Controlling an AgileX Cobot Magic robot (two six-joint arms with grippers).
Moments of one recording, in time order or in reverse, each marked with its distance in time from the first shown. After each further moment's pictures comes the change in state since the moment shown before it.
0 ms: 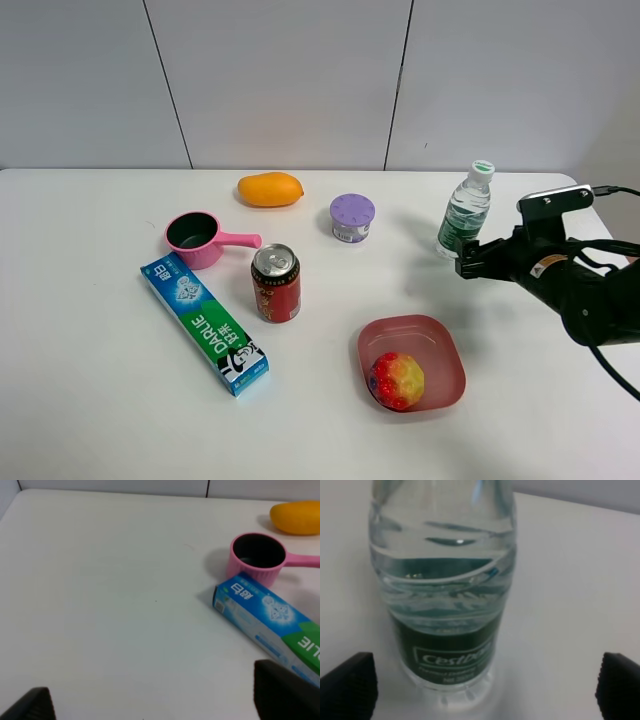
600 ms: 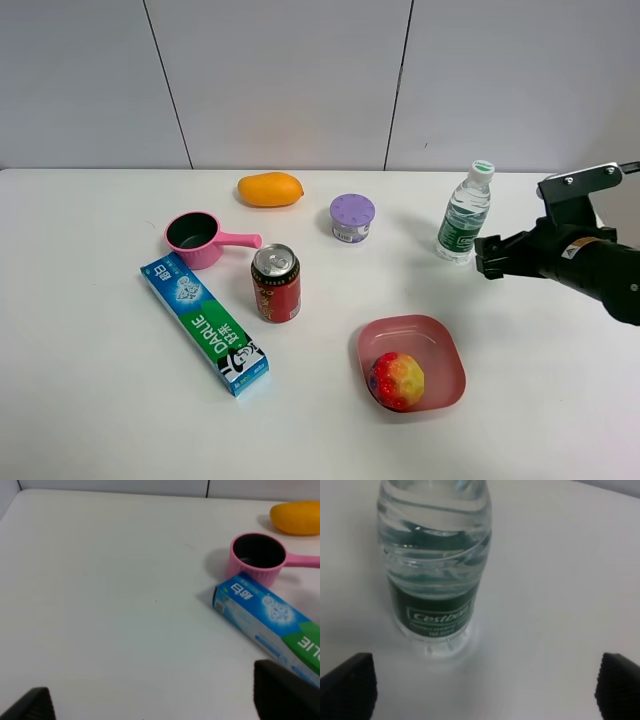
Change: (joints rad) left arm 0.000 0.000 0.000 0.000 0.000 0.000; right arm 0.000 -0.313 -0.004 0.117 0.470 -0.153
